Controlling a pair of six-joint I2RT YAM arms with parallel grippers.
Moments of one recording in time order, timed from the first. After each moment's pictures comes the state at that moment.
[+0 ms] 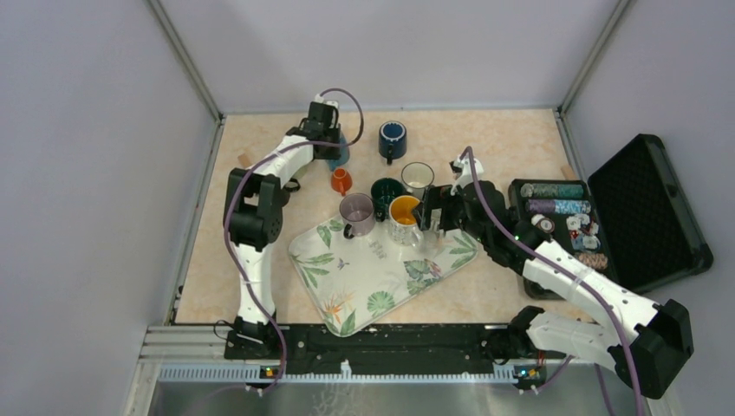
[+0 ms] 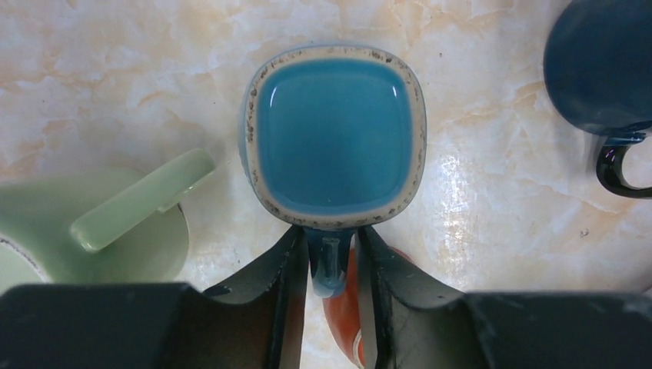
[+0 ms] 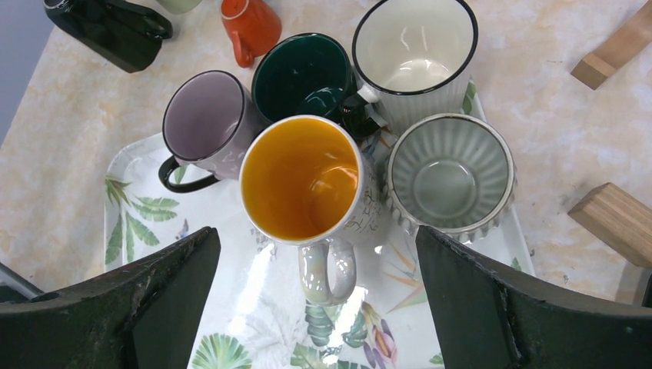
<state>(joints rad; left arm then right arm) -0.27 2.14 1.73 -0.40 -0.07 -0.18 0.71 1.01 0.79 -0.23 0.16 0.42</state>
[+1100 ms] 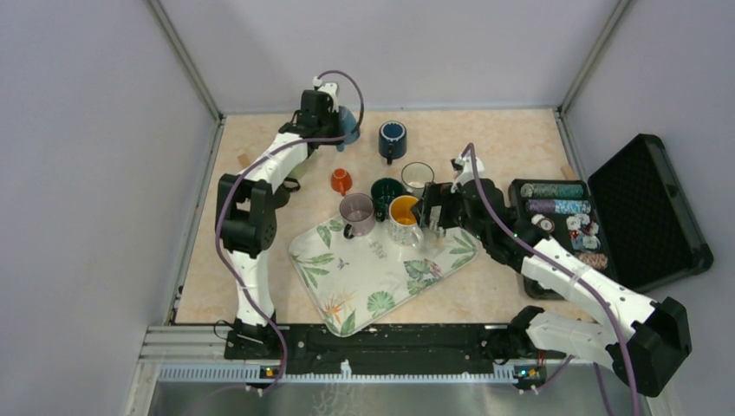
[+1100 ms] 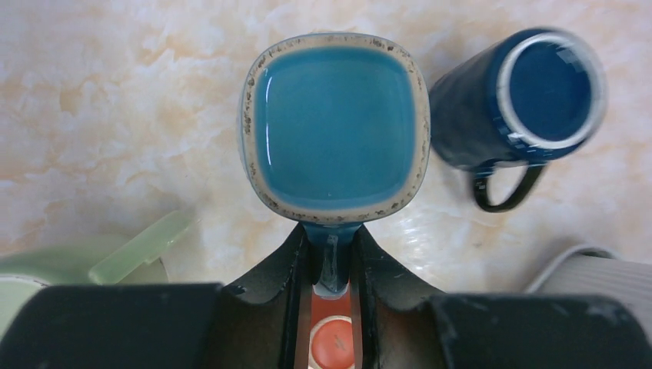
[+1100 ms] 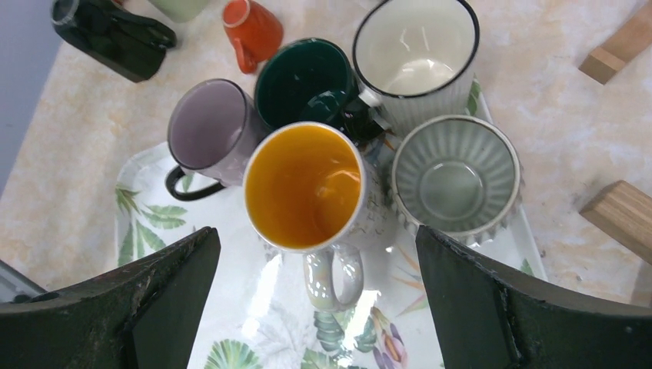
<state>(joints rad) -0.27 2.08 1.72 -0.28 0.04 -0.17 0.70 1.03 0.80 -0.22 0.16 0.45</state>
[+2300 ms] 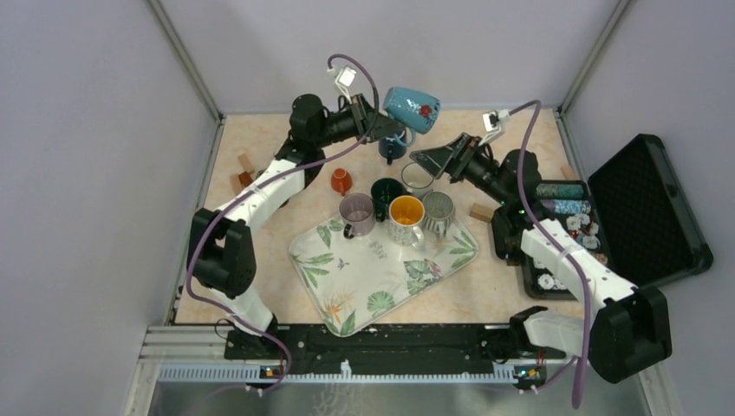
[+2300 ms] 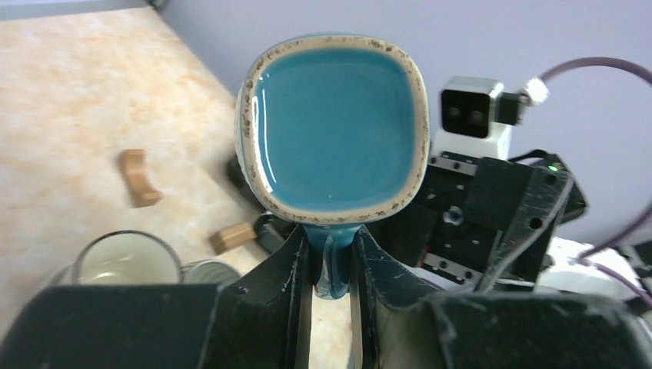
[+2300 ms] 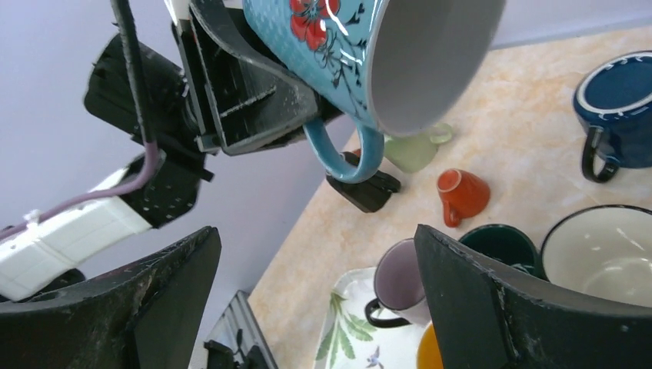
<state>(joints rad) -0.40 1.70 1.40 0.40 0.77 -0.85 0.39 1.15 0.83 0.42 -0.43 0.81</state>
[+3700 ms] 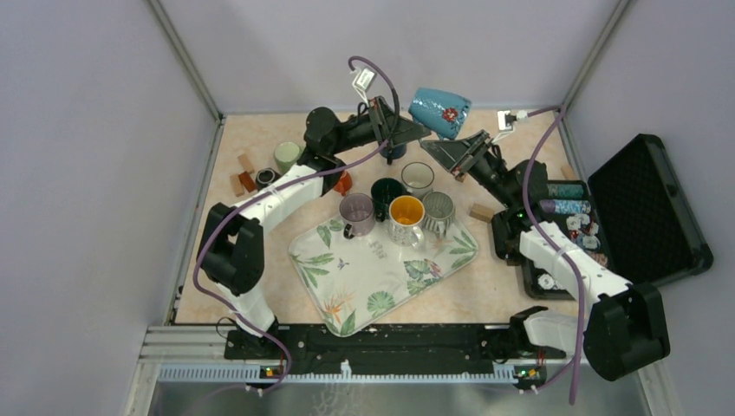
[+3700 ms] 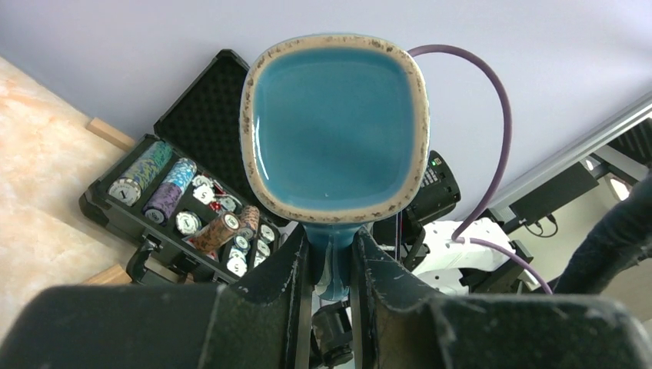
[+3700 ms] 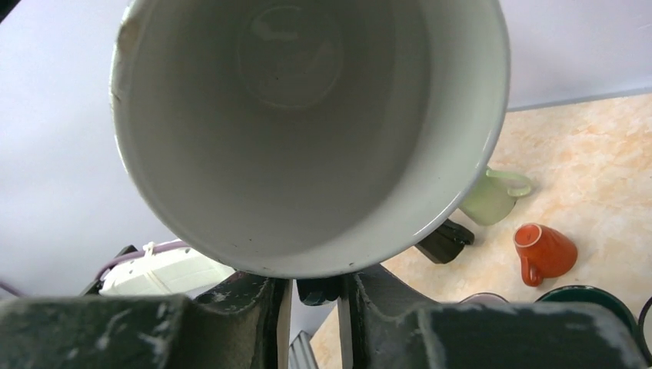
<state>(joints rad) -0.54 1.74 1.38 0.81 0.83 -1.18 0.36 1.17 0.76 0.77 -0.45 1.05</state>
